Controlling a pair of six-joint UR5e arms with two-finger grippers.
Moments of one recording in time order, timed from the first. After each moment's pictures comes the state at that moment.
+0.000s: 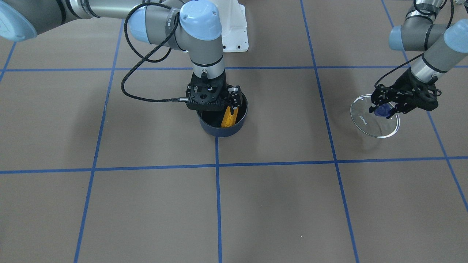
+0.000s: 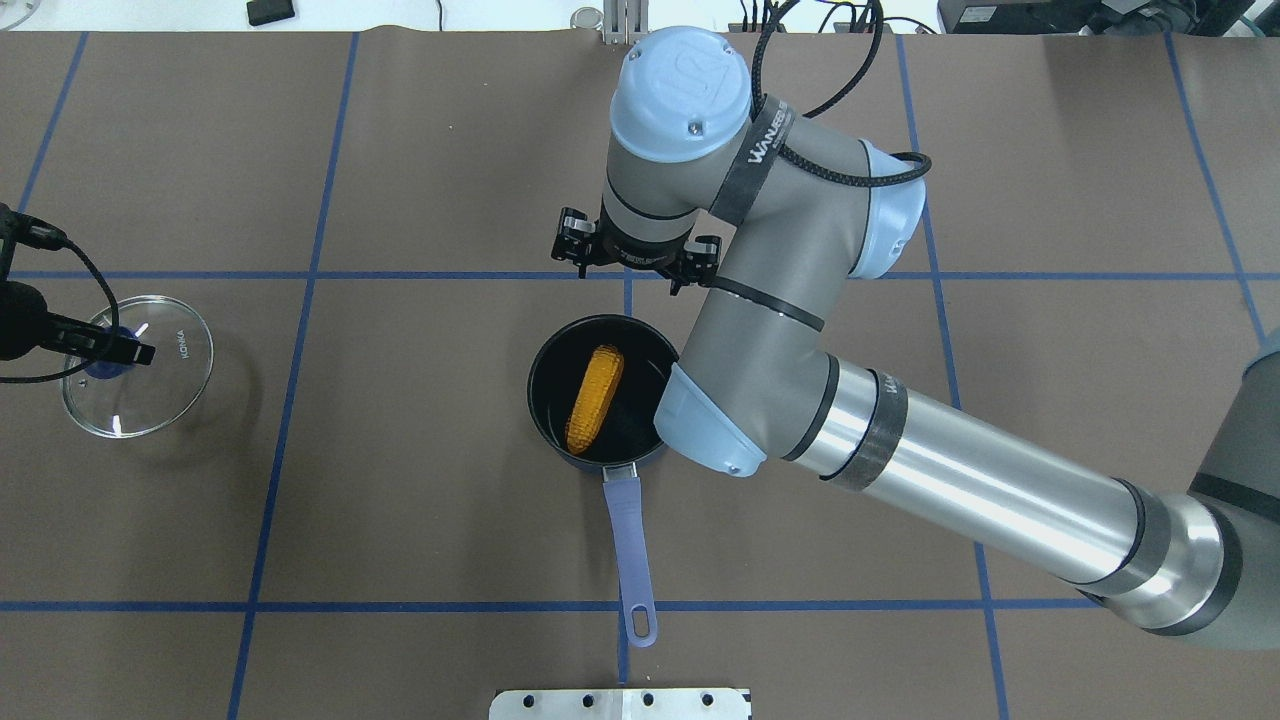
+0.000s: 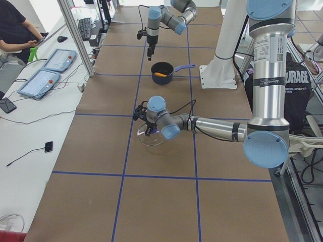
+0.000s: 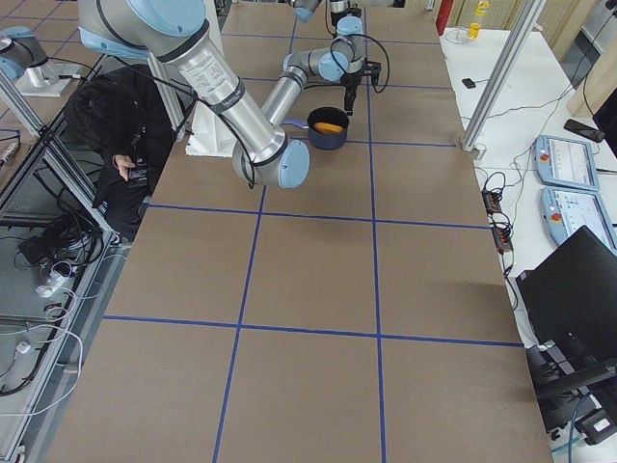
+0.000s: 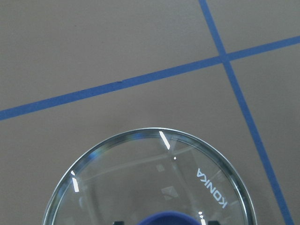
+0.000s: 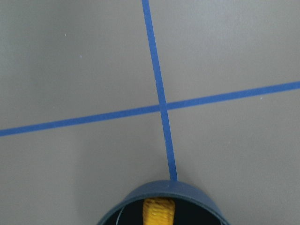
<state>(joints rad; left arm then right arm) -0.97 -1.51 -1.66 -2.36 -2.17 -0.65 0.64 -0.68 1.57 -1.63 1.94 1.31</state>
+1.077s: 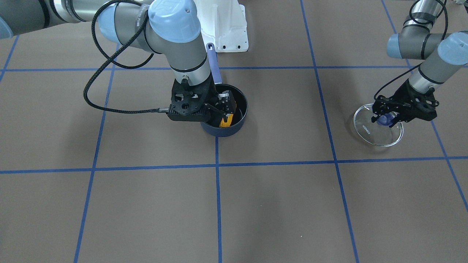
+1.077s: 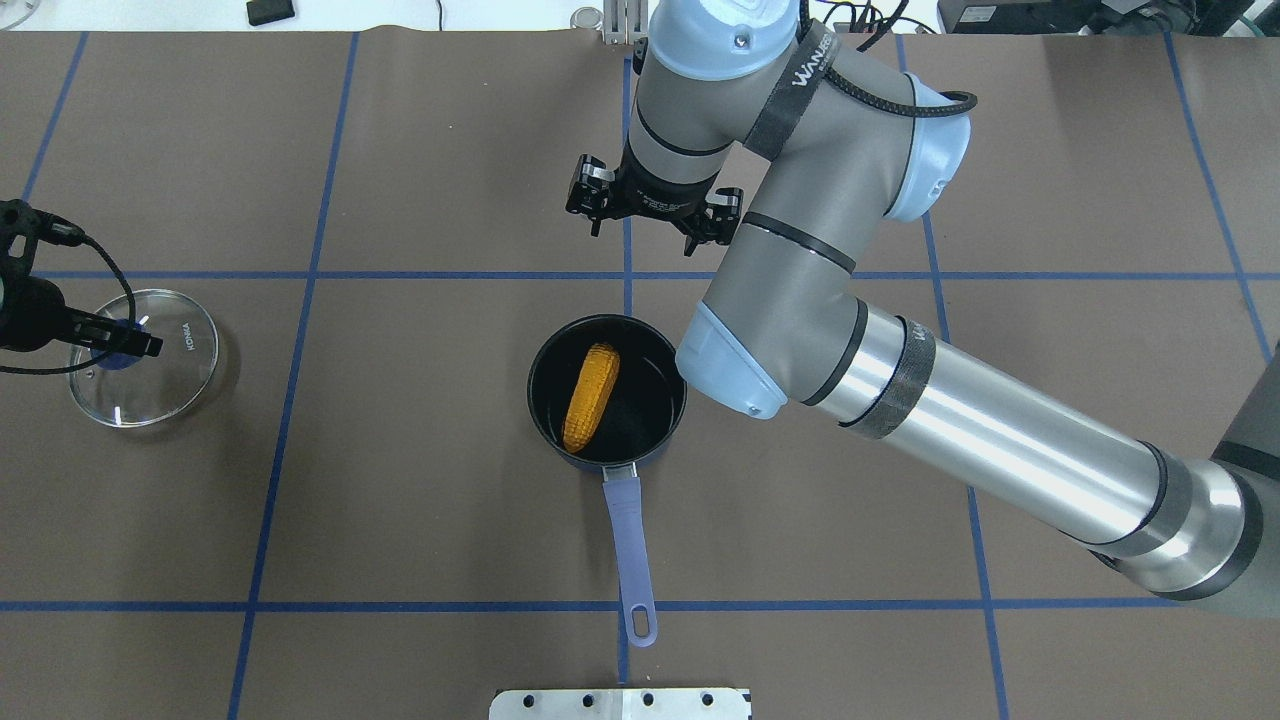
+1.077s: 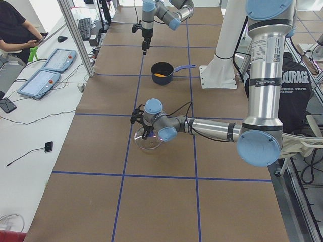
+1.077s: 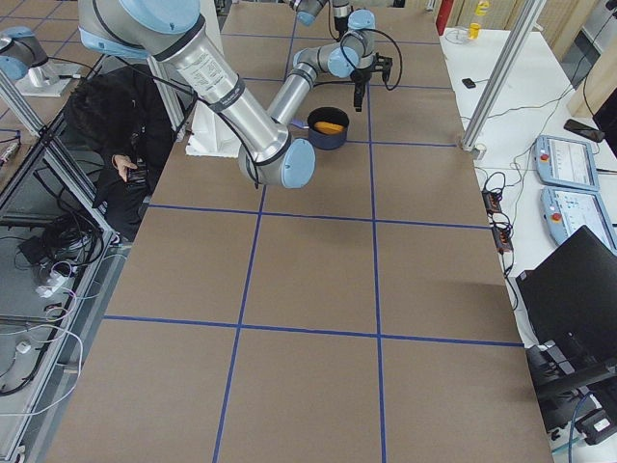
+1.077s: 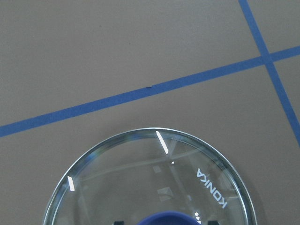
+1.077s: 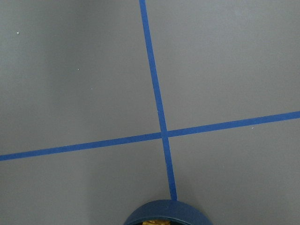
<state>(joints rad) -0.96 -1.56 -1.60 -2.37 -2.13 -0.64 0.69 -0.67 1.57 -1.63 2.00 1.28</state>
